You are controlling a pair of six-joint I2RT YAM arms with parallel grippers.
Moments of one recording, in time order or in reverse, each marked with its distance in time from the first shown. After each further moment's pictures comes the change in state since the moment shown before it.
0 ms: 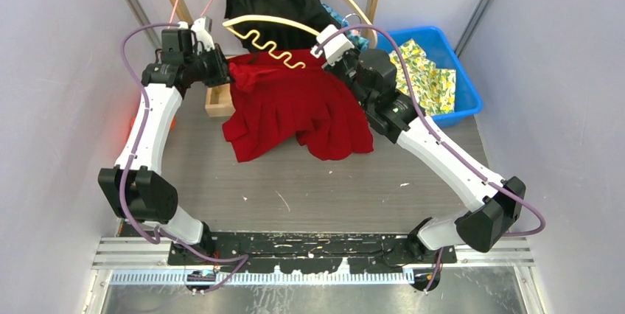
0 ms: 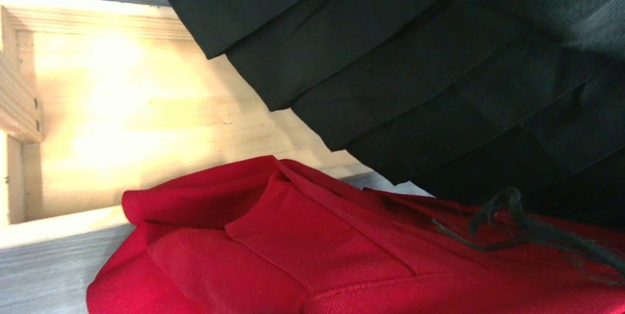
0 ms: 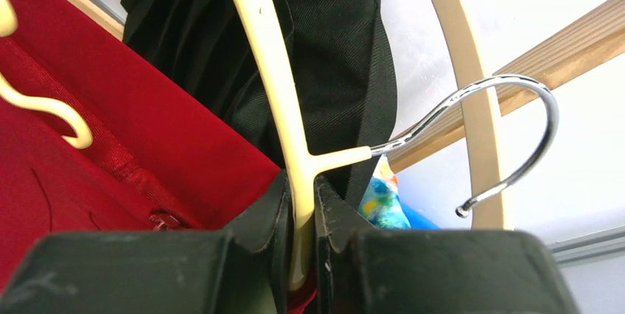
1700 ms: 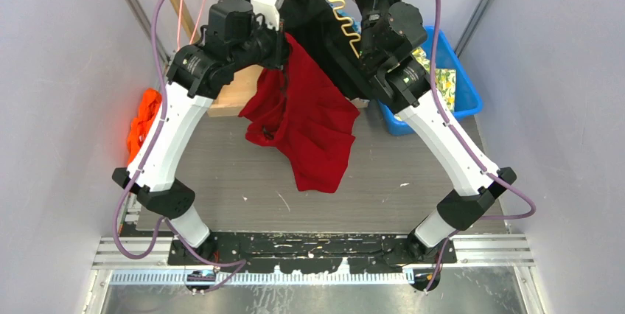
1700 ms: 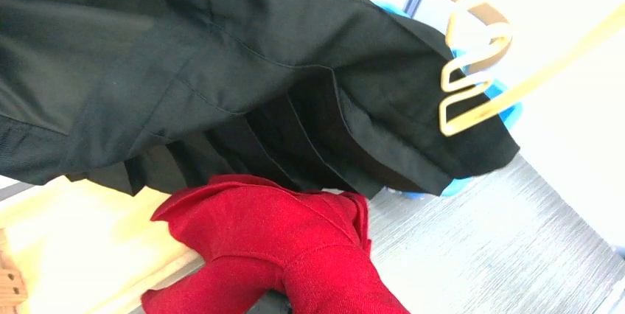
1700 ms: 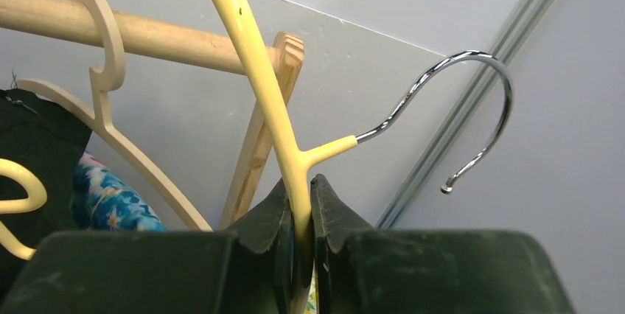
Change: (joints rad) left arm -0.577 0.130 0.654 -0.233 -0.380 0.146; right arm 0.038 0.193 0.536 0.113 0.476 -0.063
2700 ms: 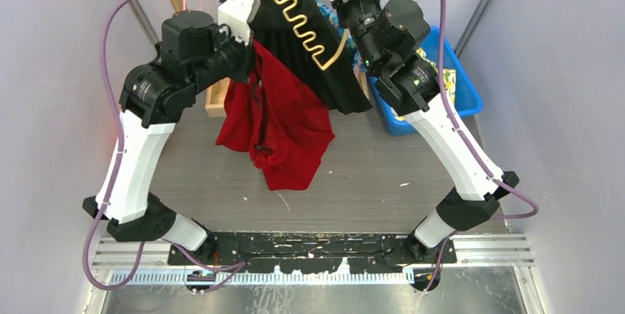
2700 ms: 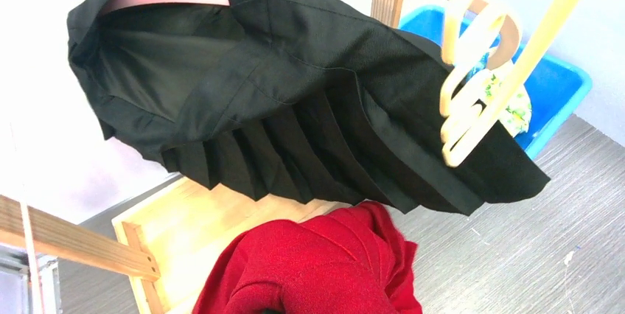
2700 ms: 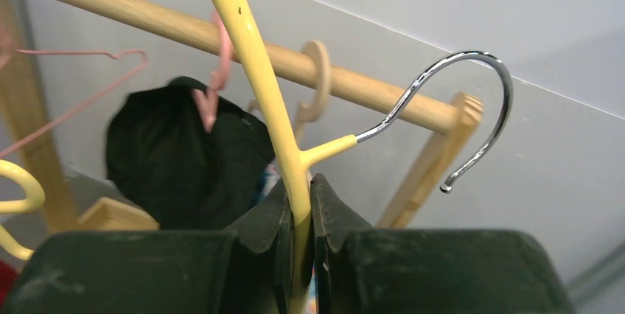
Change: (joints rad) left arm -0.013 -0.177 -0.027 -0.136 -0.127 0.211; right arm 0.031 0.001 0.120 -0.246 -0.354 0.246
